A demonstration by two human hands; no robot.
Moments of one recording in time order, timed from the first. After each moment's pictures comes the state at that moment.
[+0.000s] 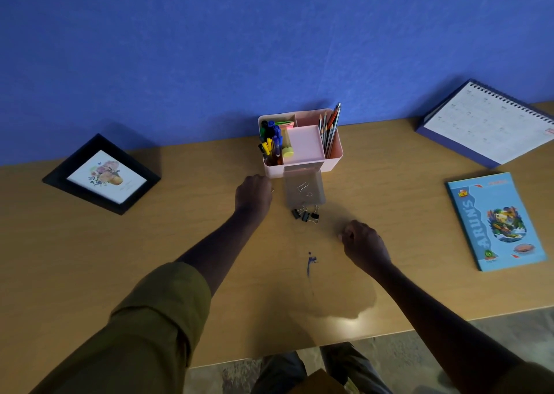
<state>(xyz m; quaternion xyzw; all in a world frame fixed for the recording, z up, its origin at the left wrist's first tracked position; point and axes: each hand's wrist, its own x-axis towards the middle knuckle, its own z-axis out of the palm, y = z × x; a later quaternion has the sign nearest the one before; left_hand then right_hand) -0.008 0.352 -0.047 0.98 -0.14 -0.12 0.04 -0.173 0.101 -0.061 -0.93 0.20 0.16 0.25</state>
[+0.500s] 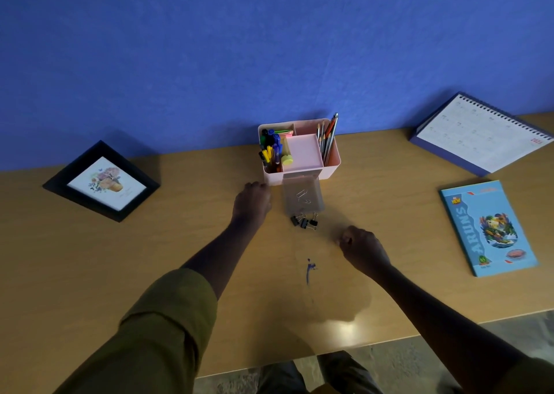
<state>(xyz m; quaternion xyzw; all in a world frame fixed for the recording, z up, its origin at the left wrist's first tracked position) -0.007 0.361 -0.052 0.98 -0.18 -0.10 0.06 -0.165 0.101 -0.051 -0.93 0.20 0.20 0.25</state>
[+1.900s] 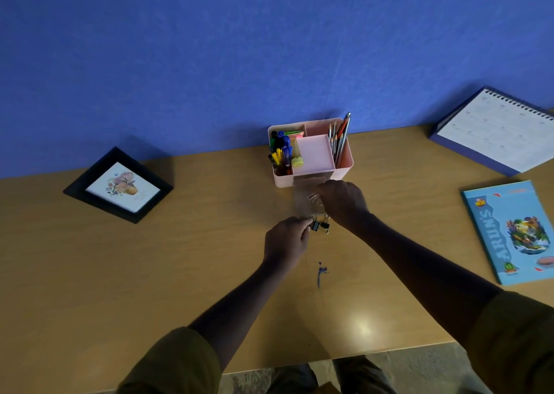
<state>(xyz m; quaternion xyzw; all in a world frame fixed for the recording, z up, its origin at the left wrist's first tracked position) -0.096 0.332 -0.052 0.96 -0.17 -0.09 0.23 -0.046 0.144 -0.019 -0.99 -0.05 0.07 0.09</state>
